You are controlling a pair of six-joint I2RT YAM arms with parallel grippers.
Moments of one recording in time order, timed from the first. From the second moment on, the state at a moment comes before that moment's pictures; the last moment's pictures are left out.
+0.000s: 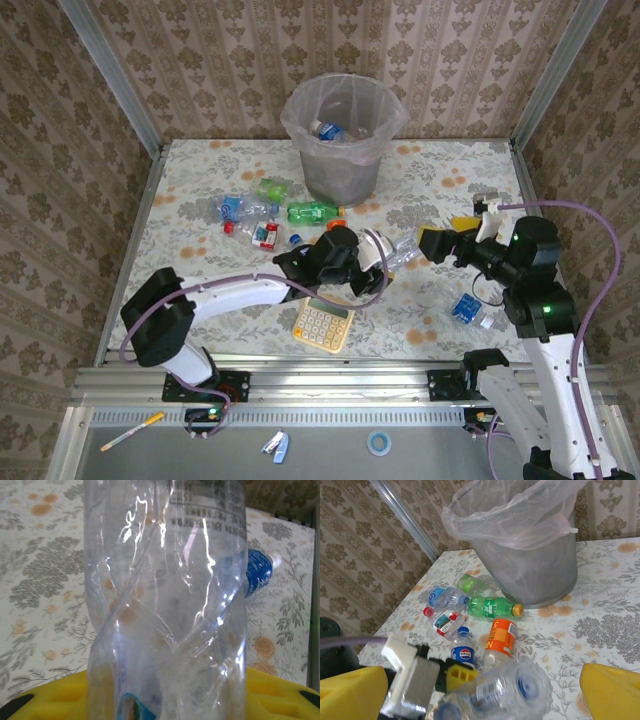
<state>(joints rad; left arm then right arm) -1.07 1.56 1.02 0.03 0.18 0.04 0.04 0.65 0.92 -0.59 -0.51 0.27</state>
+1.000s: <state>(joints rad) -0.75 1.15 0.96 0.17 0.13 -0.03 0.04 0.62 0.81 -0.58 -0.56 0.30</state>
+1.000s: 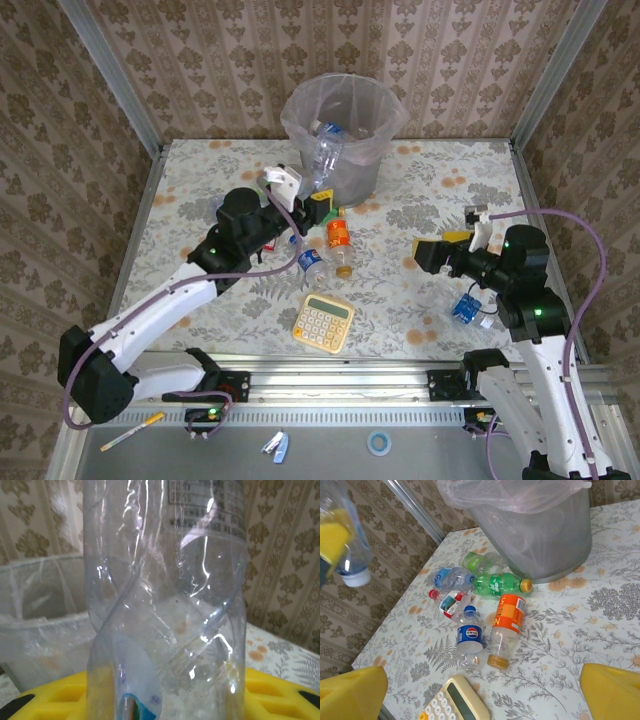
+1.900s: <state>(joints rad) -0.69 1.11 0.99 0.64 0.11 0.02 0.04 0.63 0.80 -0.58 -0.57 0.30</state>
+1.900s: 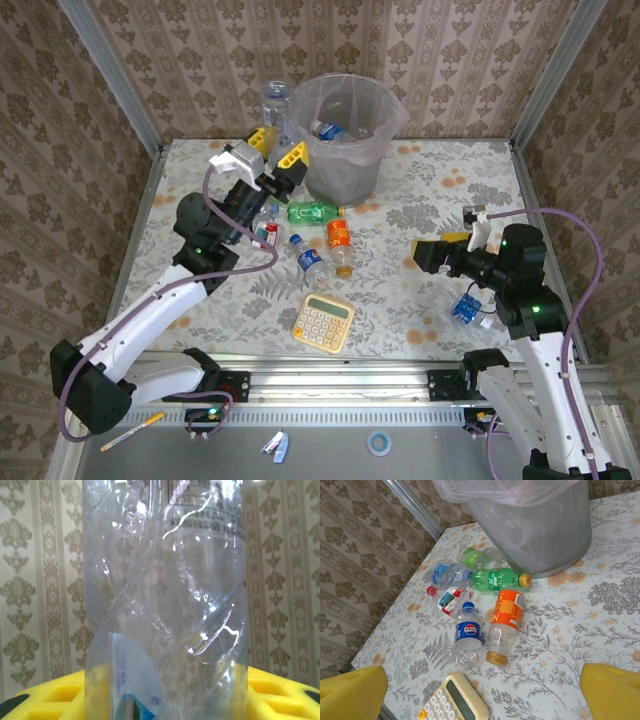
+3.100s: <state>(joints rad) -0.62 1.32 0.88 0.92 0.01 -0.29 0.07 0.83 0.79 -0.56 -0.54 0.35</state>
